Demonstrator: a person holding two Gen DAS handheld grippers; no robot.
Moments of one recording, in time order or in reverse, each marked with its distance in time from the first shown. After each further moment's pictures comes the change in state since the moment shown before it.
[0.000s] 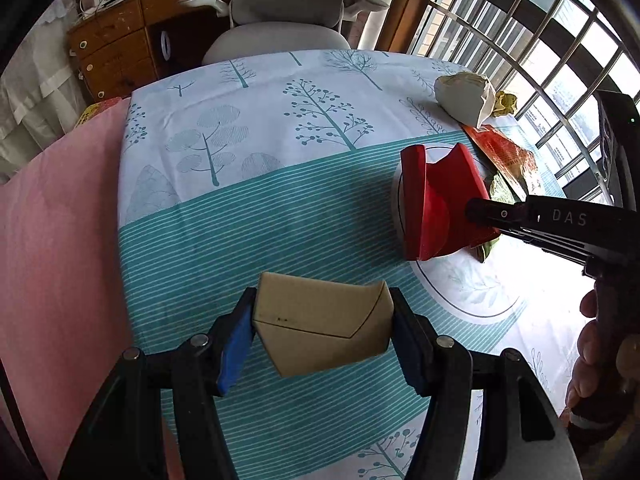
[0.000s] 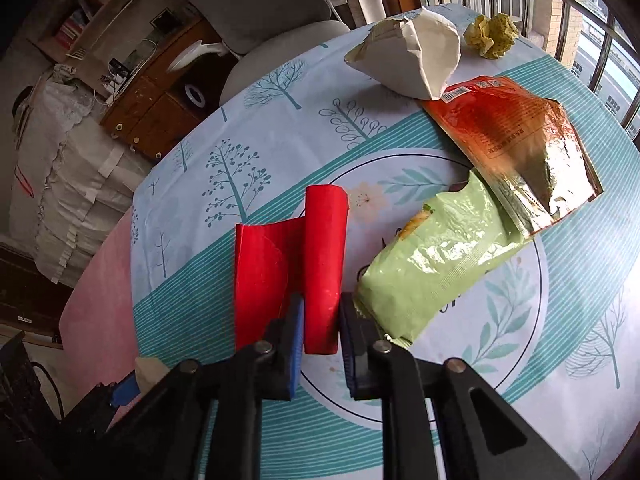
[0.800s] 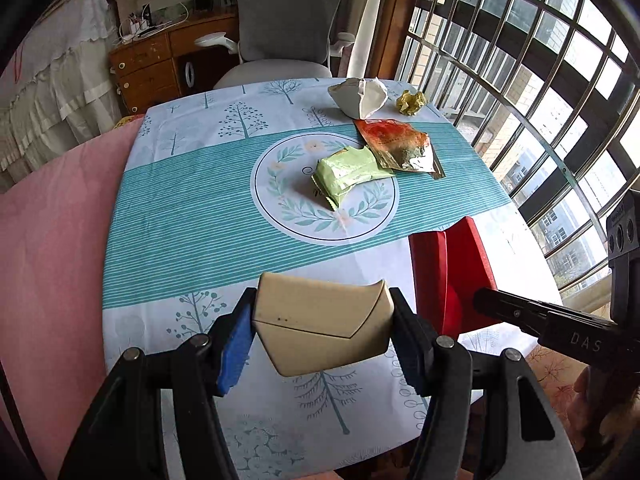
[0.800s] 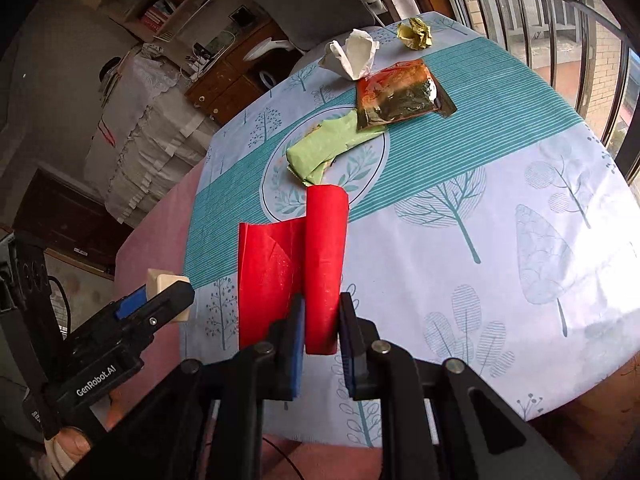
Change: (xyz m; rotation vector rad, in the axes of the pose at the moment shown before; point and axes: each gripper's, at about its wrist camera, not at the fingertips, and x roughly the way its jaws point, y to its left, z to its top) left arm -0.109 -0.212 -0.122 -0.080 -0.159 0.112; right arm -0.164 -0.173 -0.119 -0.172 0.032 0.261
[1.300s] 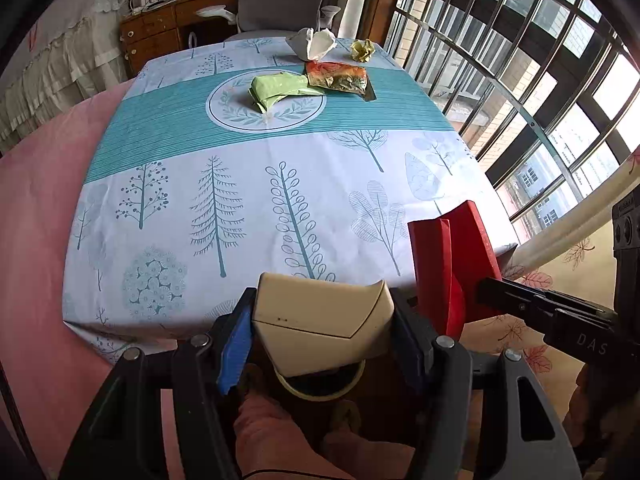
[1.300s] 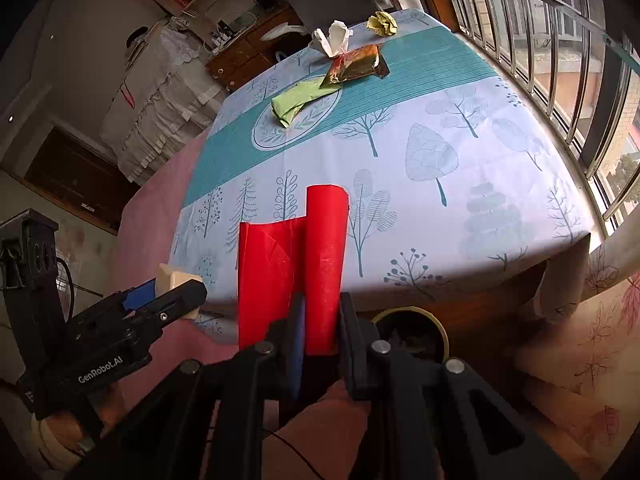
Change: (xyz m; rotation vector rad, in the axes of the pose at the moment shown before) left arm -0.049 -0.113 -0.127 -0.059 0.090 0.002; right arm -0.099 -0.071 -0.102 -0.102 0.060 0.009
